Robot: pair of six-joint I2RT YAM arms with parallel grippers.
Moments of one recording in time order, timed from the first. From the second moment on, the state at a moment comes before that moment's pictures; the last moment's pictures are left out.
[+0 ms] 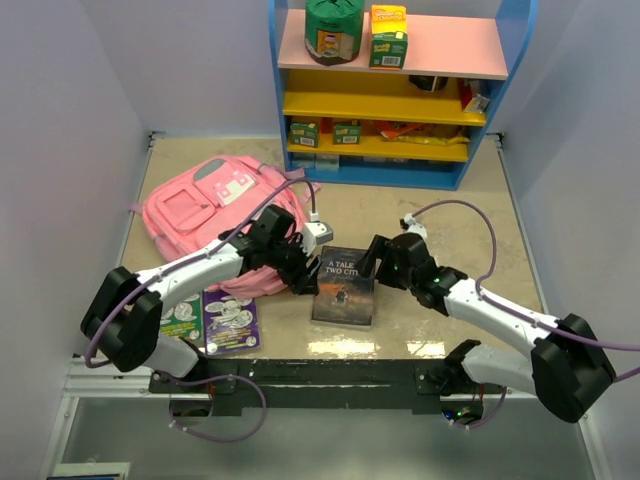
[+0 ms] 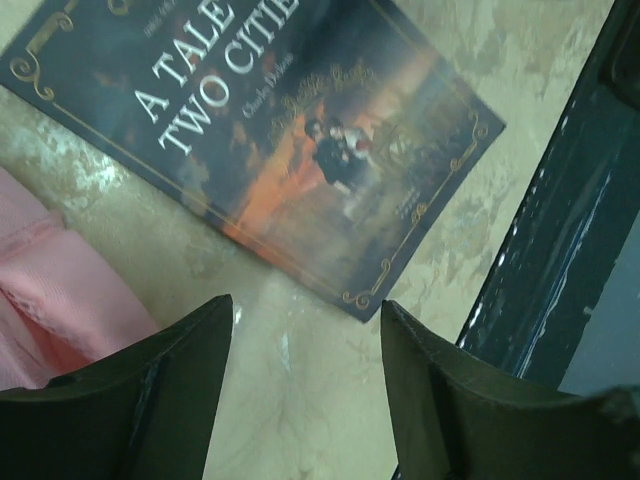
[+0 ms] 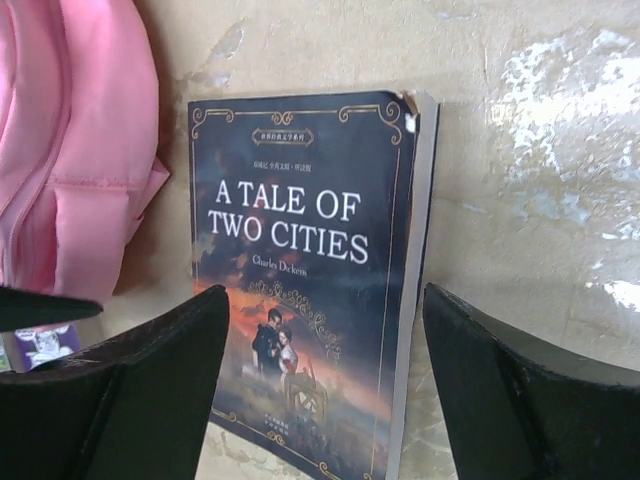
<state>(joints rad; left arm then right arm) -0.66 1.44 0.91 -0.42 0.52 0.11 0.64 1.16 0.57 -0.15 0.15 0.85</state>
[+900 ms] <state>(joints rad) -0.68 1.76 0.94 -0.08 0.45 -0.13 0.64 1.23 0.41 0.09 0.05 0.96</state>
